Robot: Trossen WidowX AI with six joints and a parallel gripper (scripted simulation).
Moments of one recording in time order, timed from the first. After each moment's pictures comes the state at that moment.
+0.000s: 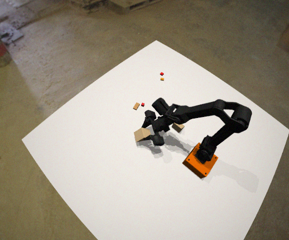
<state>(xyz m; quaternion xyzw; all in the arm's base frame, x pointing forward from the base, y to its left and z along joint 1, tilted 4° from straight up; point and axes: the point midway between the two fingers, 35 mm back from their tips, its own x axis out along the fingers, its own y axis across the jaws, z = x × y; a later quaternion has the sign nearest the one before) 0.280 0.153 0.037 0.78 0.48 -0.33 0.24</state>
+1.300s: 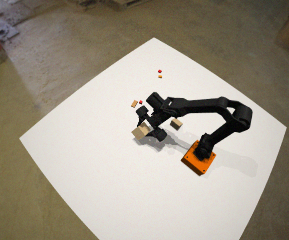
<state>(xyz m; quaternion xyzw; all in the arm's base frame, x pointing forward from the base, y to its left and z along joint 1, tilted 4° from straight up) 0.278 0.158 0.063 0.65 0.56 -0.22 0.47</state>
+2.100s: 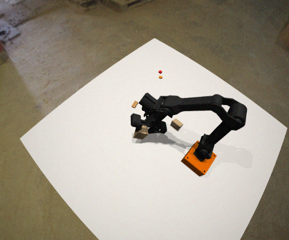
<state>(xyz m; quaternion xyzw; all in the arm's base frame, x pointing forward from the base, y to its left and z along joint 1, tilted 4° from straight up) 0.283 0.164 0.061 0.38 0.63 -0.06 0.68</state>
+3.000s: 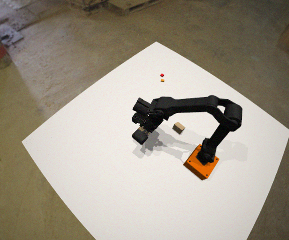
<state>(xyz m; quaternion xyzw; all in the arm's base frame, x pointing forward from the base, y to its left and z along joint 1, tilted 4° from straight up) 0.284 0.169 0.063 0.00 0.64 0.16 0.75</state>
